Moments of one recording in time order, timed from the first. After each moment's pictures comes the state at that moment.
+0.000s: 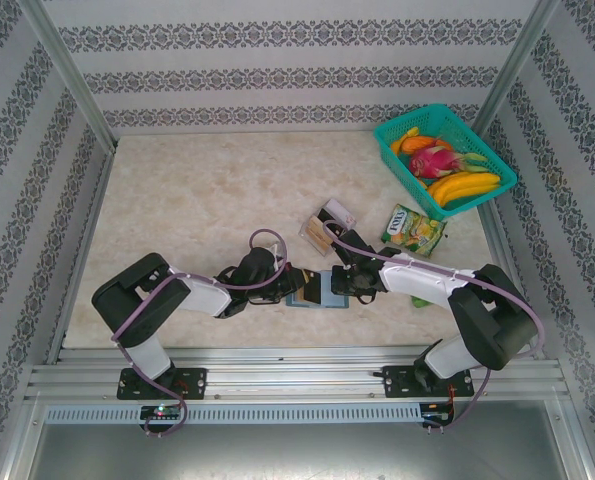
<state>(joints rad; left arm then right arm) -0.76 1.72 0.56 0.61 0.27 -1.15 0.63 1.48 0.72 -0.46 -0.06 0.70</state>
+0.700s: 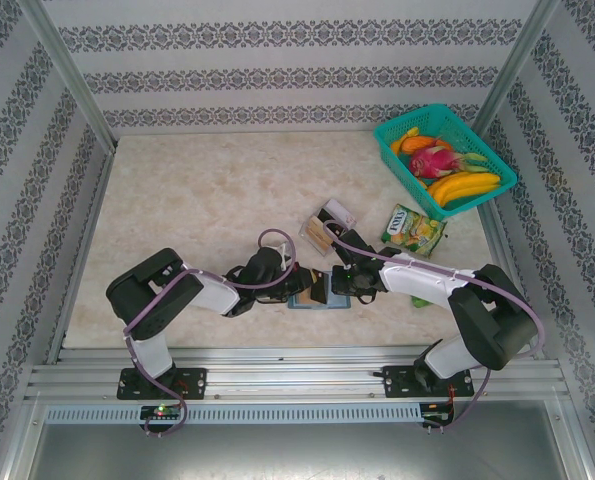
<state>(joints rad) -0.79 1.79 0.61 0.66 0.27 -1.15 0.63 1.48 0.72 -0.46 -0.06 0.70</state>
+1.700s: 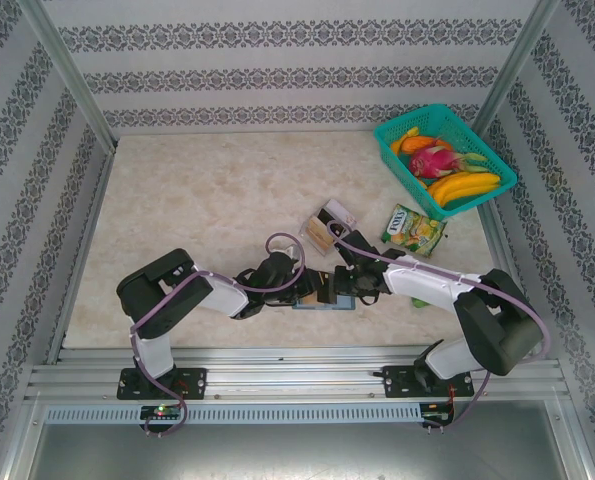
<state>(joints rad) -0.85 1.83 0.66 0.63 0.18 -1.19 0.62 1.44 0.70 -0.46 -0.06 0.70</state>
